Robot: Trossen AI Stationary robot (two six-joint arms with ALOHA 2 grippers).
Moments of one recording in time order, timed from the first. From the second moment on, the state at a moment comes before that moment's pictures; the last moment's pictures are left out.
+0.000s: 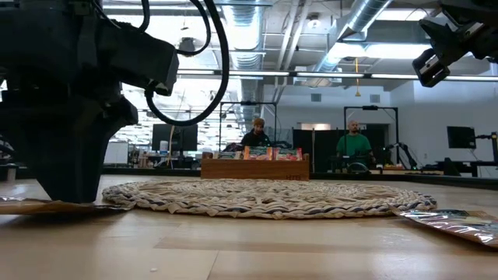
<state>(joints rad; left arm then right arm) -0.55 1.94 1.17 -0.73 -0.07 -0.77 0.25 0.20 0.09 0.18 -0.08 0.37</state>
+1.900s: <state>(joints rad) -0.57 1.96 1.27 -0.82 -0.09 -0.59 0.25 0.20 0.09 0.18 -0.11 0.36</state>
